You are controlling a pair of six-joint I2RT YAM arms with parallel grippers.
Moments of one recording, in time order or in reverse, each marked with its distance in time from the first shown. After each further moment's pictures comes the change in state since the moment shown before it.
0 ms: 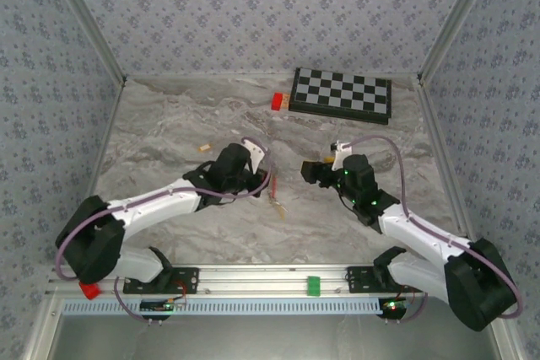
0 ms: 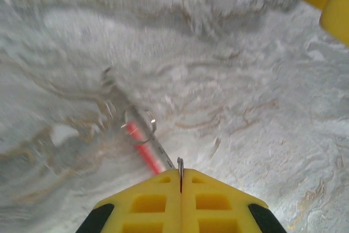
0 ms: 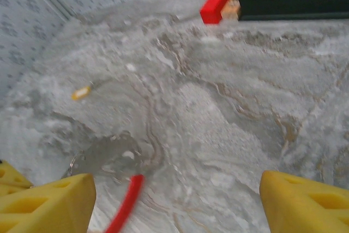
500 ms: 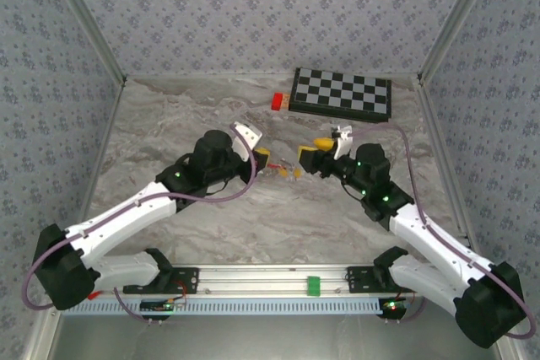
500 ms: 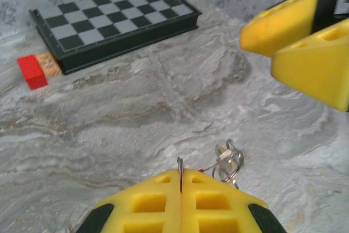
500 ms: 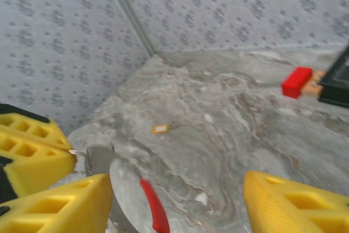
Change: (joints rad) left arm 0.000 -0.198 0.109 -0.057 0.023 0.196; right arm -0.003 -0.103 0.172 -0.062 -0.211 -0.073
